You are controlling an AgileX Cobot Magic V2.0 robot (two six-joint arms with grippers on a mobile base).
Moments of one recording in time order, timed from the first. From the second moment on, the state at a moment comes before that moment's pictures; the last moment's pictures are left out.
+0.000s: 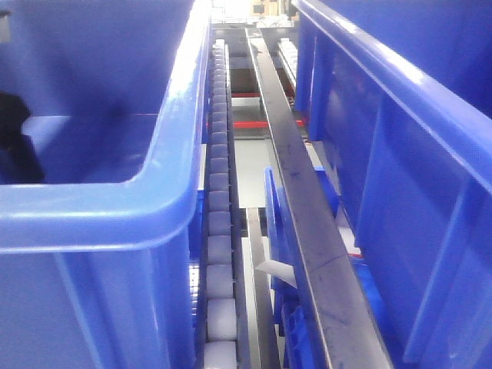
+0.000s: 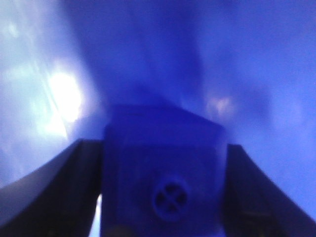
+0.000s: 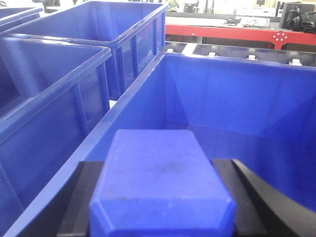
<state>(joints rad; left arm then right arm) -0.13 1.55 -1.00 -0.27 0.70 0.33 0.52 0.18 -0.41 -0.38 0.35 0.39</state>
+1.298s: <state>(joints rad) -0.13 0.41 -0.67 -0.23 0.77 0.15 0.52 0.35 -0.67 -0.38 0.79 0.43</state>
